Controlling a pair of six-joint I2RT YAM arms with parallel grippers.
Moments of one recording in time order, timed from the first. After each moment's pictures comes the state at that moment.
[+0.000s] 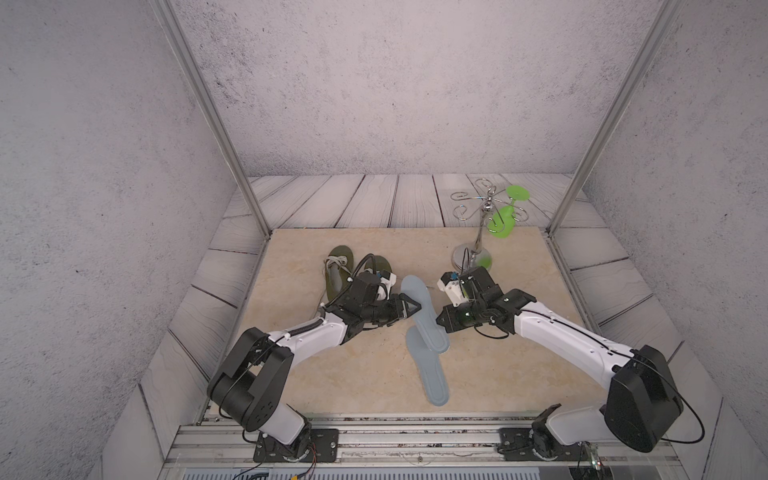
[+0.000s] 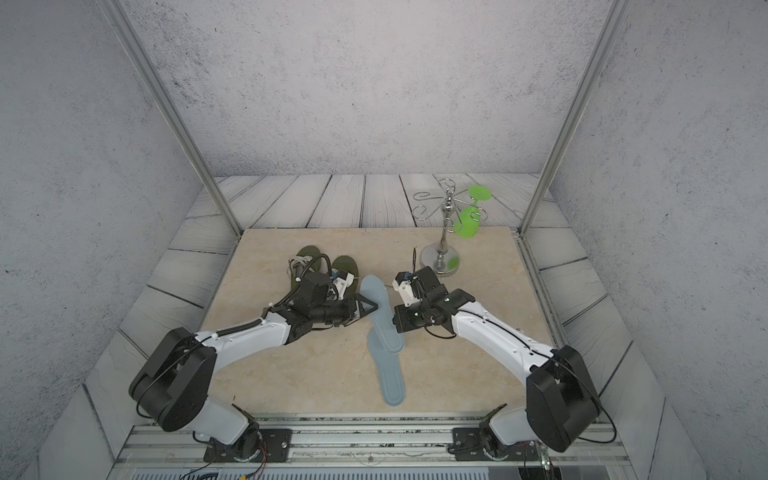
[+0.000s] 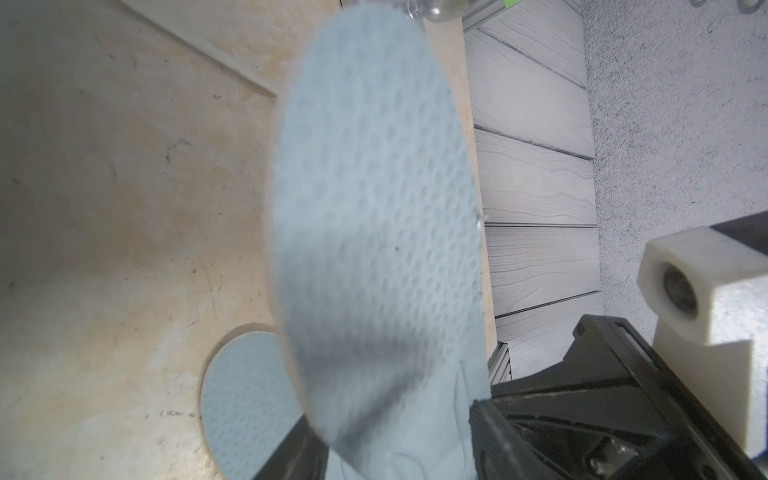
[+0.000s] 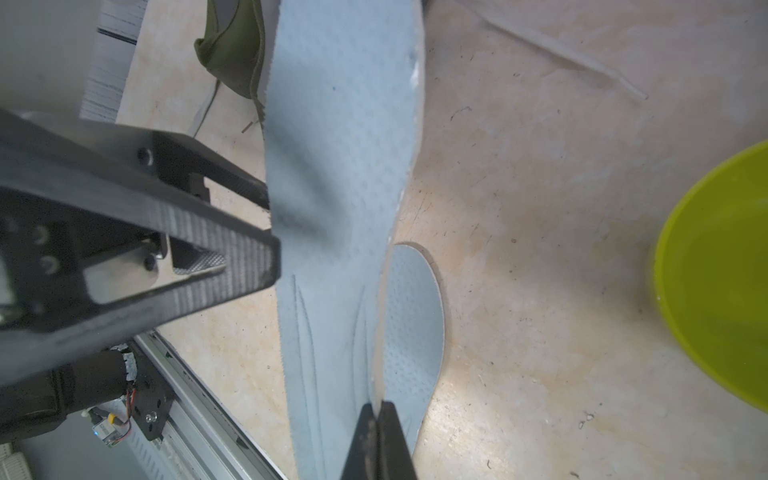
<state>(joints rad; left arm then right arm) -0.59 1.55 0.81 0.17 0.55 -0.90 0.61 1.40 1.02 -0.59 -0.34 0.31</state>
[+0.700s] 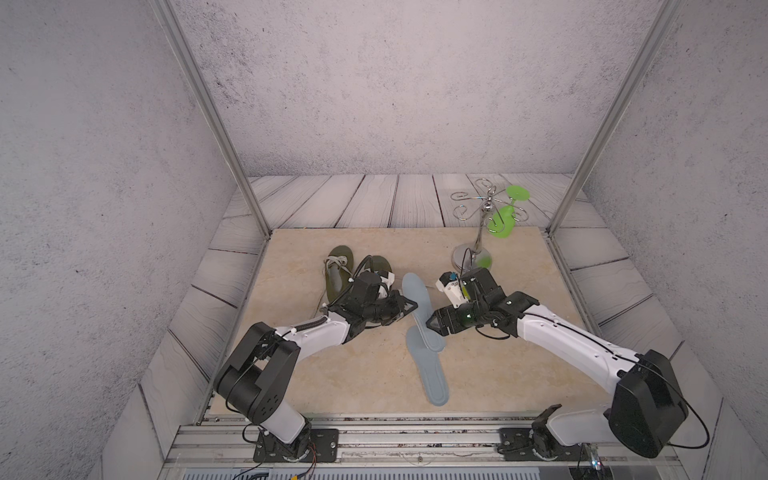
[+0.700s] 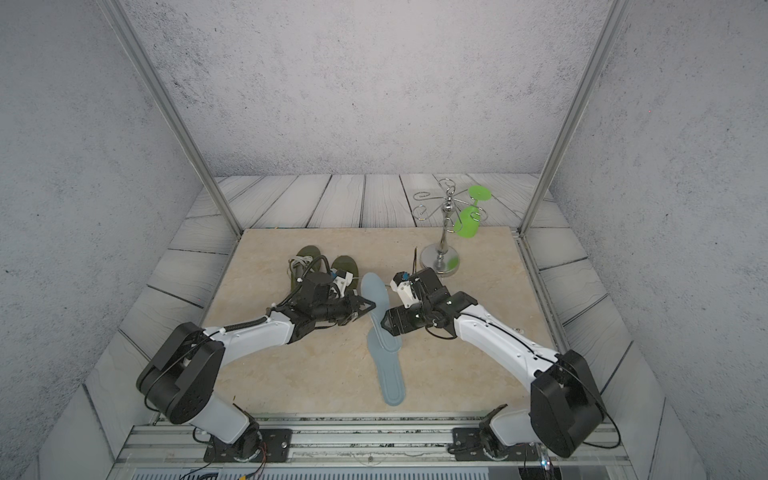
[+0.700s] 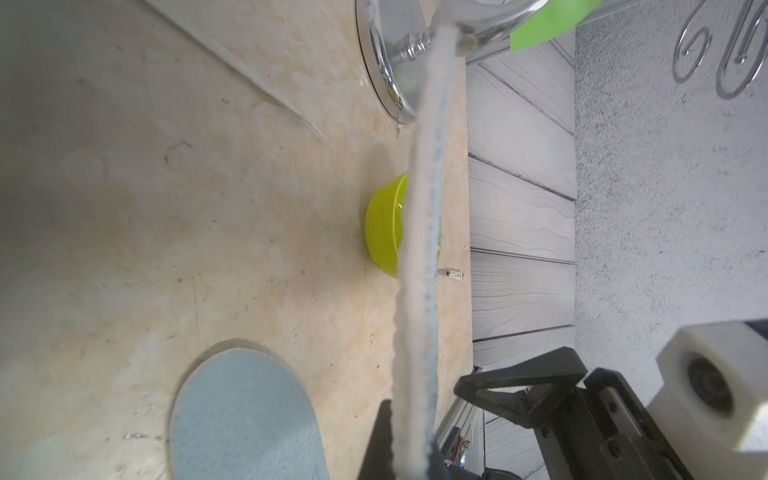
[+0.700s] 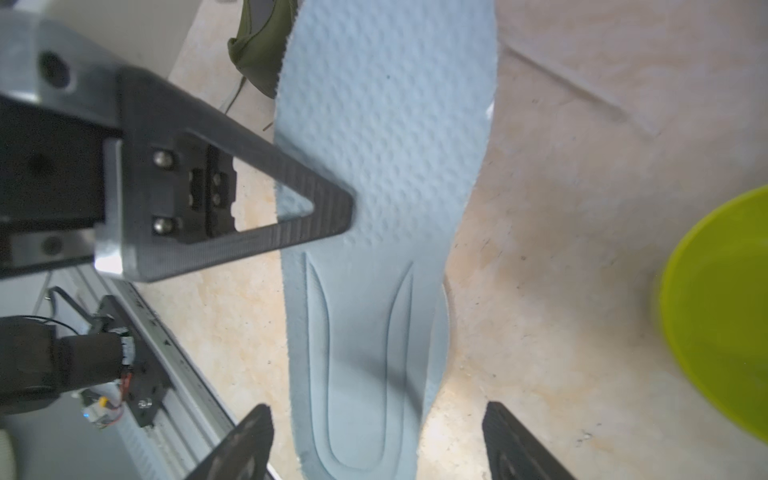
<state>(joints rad) -0.59 1.58 0.81 0.29 0.53 -1.10 0.62 1.36 1.00 -0.56 -0.32 0.23</state>
